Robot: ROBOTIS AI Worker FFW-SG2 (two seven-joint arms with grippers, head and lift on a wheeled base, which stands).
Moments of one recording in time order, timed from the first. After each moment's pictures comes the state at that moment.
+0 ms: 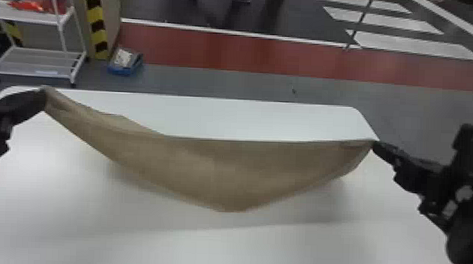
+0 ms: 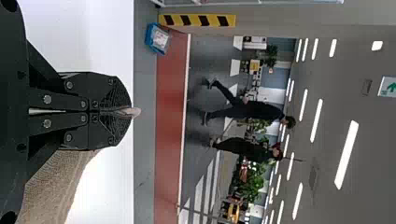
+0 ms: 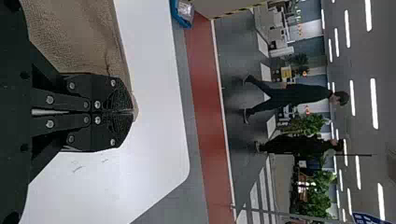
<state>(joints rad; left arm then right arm) 0.16 0.22 0.25 -2.26 0.40 0.79 -0.18 0.00 -0.05 -0.58 -2.08 0.06 0.90 0.56</state>
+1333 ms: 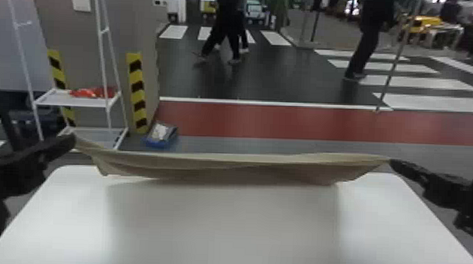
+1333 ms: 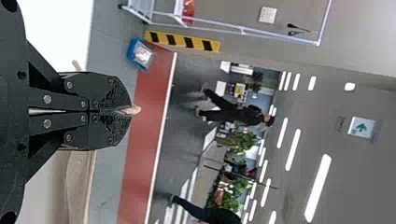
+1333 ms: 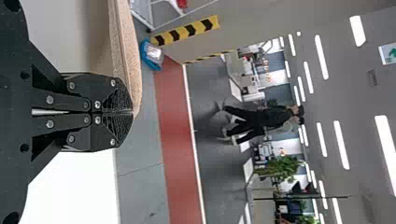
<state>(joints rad) -0.08 0.21 0.32 -2.12 0.46 0.88 -0.12 -0.31 -0.23 -0.48 -1.63 -0.07 0.73 0.63</state>
